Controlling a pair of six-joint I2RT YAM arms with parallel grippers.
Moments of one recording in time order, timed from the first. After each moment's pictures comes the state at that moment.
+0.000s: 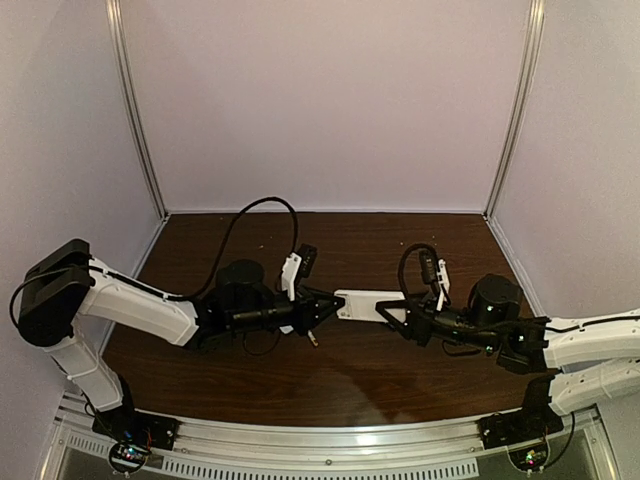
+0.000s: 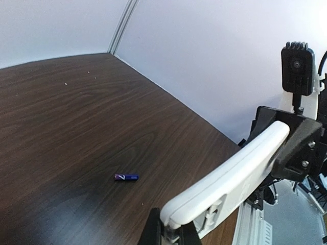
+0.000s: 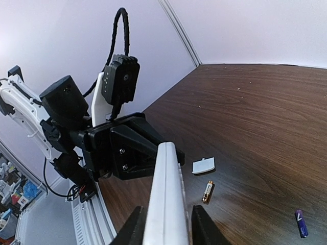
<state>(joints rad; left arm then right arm) -1.03 1.64 0.71 0.76 0.18 -0.47 0.98 1.03 0.39 0.55 -0.07 0.52</state>
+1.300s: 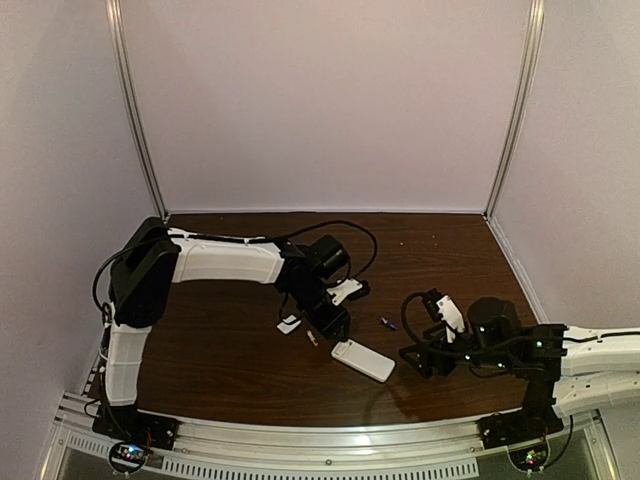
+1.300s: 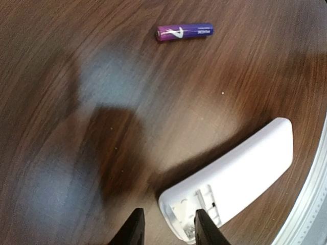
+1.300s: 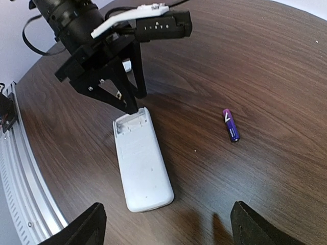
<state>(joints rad) -0.96 2.15 1.62 -0.65 0.34 -0.06 0.99 0.81 0.32 -0.07 0.09 0.37</state>
